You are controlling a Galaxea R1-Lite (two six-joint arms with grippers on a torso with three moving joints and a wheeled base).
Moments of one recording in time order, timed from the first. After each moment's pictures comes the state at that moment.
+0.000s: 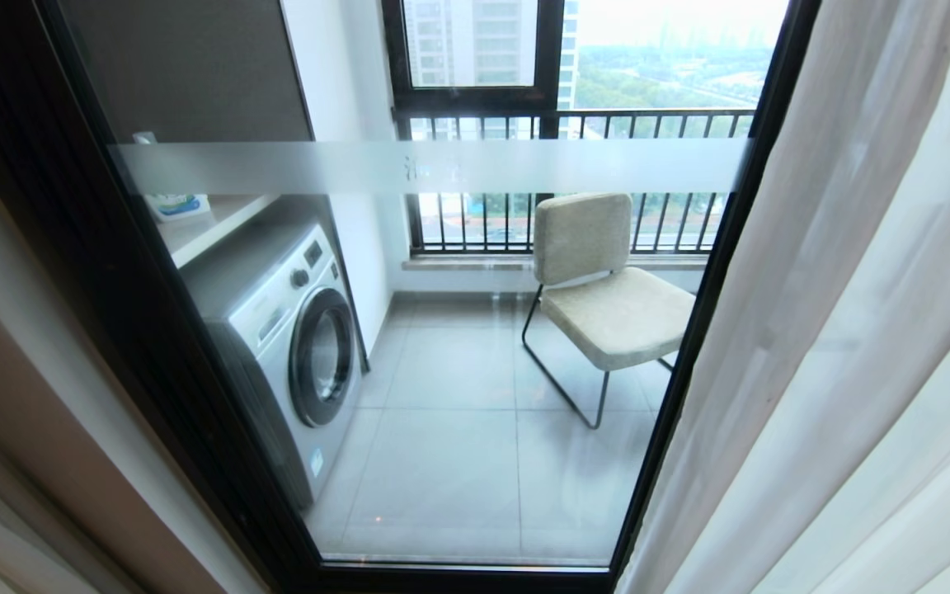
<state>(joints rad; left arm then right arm) 0.00 0.00 0.00 0.00 0.01 -0.02 -0.19 1.41 -1.28 -0.58 0.05 0.00</state>
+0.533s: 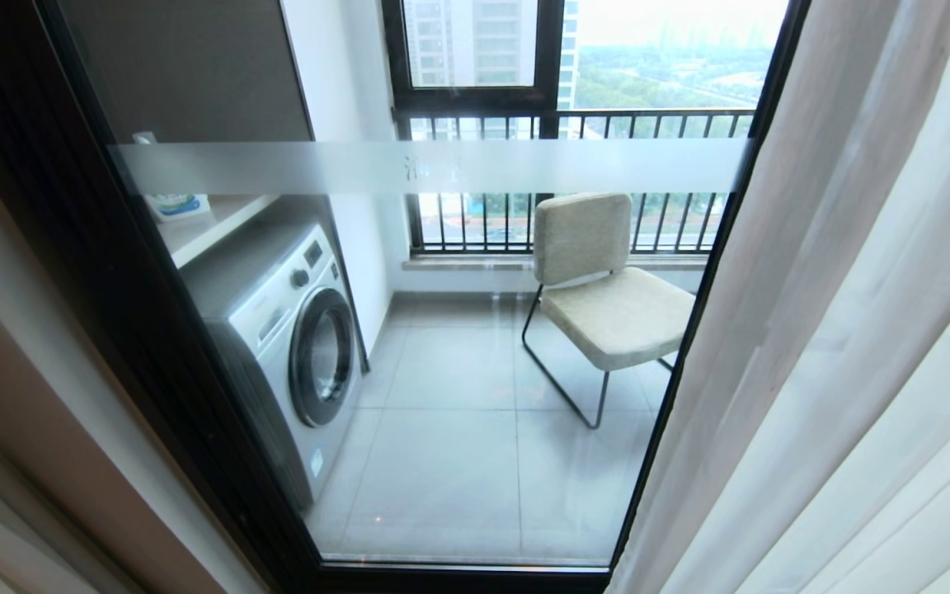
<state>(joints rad) 0.00 0.00 0.00 0.00 0.01 -0.02 -0.18 1.47 -1.30 -0.58 0.05 0.00</state>
